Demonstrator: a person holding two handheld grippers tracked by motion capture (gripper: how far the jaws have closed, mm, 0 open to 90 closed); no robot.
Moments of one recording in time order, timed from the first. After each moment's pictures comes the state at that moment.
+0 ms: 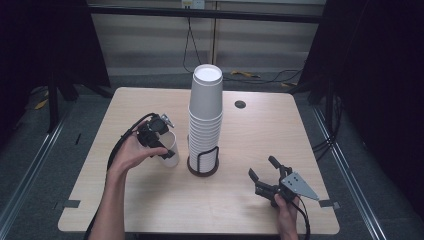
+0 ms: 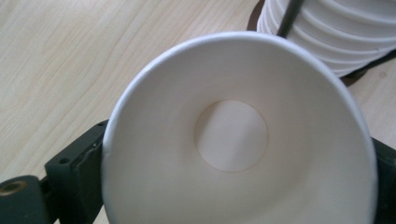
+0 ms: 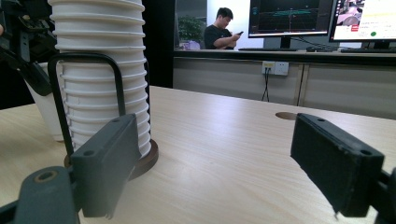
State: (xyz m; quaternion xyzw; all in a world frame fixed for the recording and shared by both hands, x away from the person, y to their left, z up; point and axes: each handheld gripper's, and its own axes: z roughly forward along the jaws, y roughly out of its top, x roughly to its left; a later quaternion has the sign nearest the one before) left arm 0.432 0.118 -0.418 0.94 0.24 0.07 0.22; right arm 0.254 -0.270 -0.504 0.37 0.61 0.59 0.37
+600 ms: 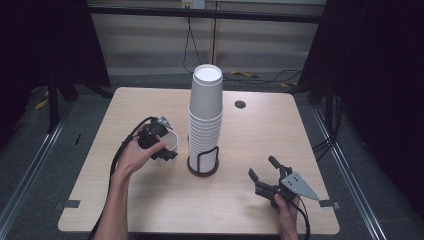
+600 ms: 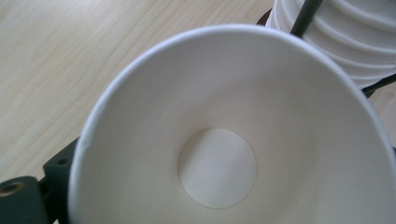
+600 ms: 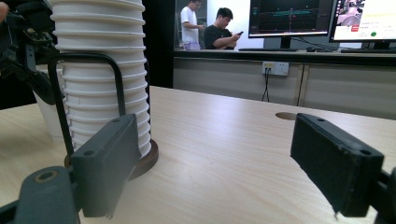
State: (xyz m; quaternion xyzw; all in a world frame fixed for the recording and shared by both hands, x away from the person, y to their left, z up) left arm 0.432 0.122 -0.437 0.93 0.25 0.07 0.27; right arm 0.254 -0.270 -0.504 0.37 0.61 0.59 0.37
